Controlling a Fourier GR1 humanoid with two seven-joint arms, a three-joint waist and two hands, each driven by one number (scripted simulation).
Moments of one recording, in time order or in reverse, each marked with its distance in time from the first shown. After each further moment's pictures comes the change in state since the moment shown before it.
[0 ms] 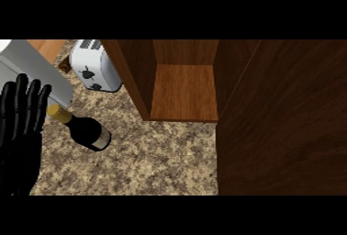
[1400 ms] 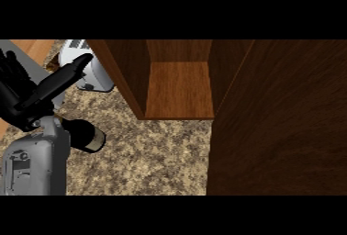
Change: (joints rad) left arm -0.458 -0.066 0.213 0.429 -0.165 0.740 0.185; right arm 0.160 -0.051 0.011 -0.275 -0.288 0.182 0.268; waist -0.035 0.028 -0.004
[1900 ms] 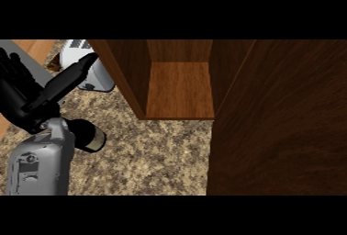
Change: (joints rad) left arm 0.007 0.001 -0.070 -0.027 -0.081 0.077 0.084; right arm -0.038 0.000 -0.051 -0.004 -0.036 0.018 0.062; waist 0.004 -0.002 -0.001
